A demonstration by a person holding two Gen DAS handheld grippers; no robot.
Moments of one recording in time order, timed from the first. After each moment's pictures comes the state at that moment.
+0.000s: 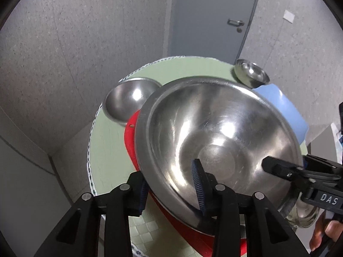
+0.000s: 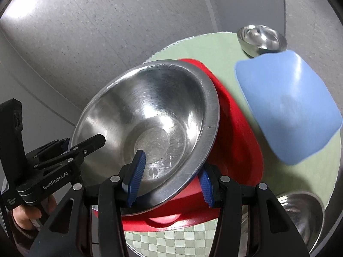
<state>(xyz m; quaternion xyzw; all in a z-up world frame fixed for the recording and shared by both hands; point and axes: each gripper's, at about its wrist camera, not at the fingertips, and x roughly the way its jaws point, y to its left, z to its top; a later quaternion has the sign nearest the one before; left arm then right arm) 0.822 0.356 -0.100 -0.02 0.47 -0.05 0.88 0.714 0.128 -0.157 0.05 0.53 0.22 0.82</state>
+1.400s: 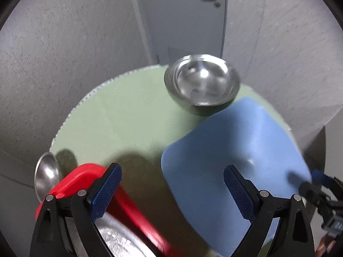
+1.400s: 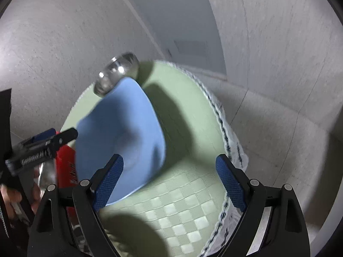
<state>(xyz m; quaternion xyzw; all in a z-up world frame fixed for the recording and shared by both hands) 1.024 0.090 -0.106 0.08 0.53 -0.03 0.84 0.791 -0.118 -0.191 0.15 0.52 0.09 0.83</state>
